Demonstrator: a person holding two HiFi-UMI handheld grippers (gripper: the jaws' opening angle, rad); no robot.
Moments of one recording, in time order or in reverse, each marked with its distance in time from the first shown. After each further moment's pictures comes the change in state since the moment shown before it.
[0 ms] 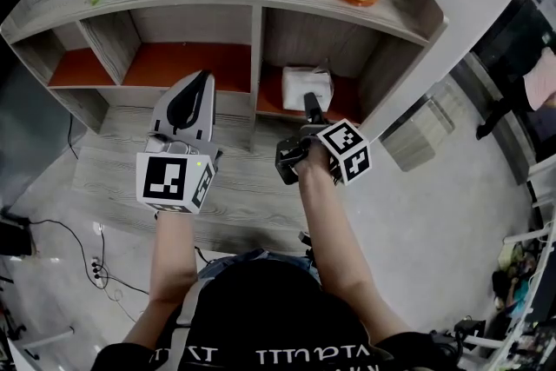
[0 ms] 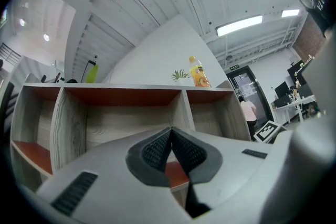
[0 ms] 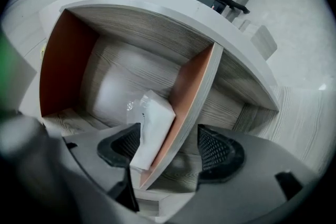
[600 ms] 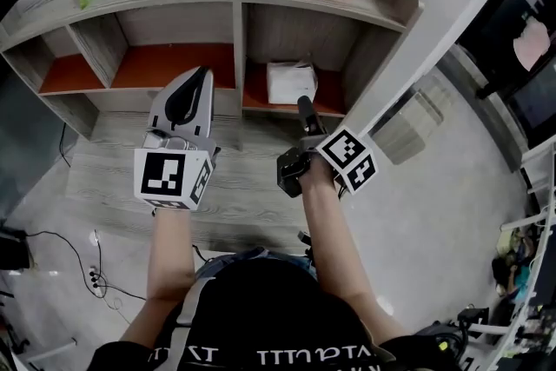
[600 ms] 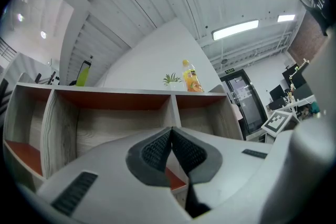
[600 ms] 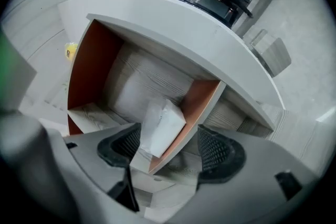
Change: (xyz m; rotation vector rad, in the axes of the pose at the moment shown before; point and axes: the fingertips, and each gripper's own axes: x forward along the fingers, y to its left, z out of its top) left arm 0.003 -0.023 0.012 -0.005 -0.029 -0.051; right arm -0.050 0.023 0.013 -0.150 0.026 0.087
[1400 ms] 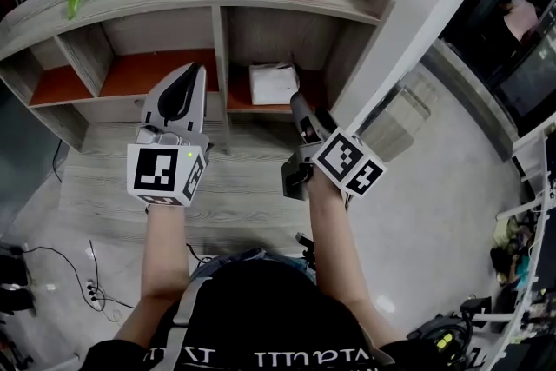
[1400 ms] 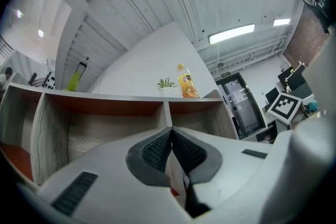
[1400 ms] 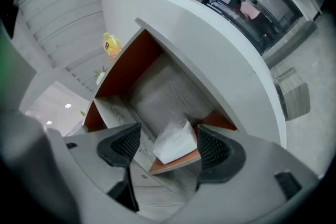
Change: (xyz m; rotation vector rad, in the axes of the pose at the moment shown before) left arm 0.010 -0.014 0.015 0.004 -0.038 -0.044; right arm -0.038 0.049 0.033 -0.354 -0.033 0.098
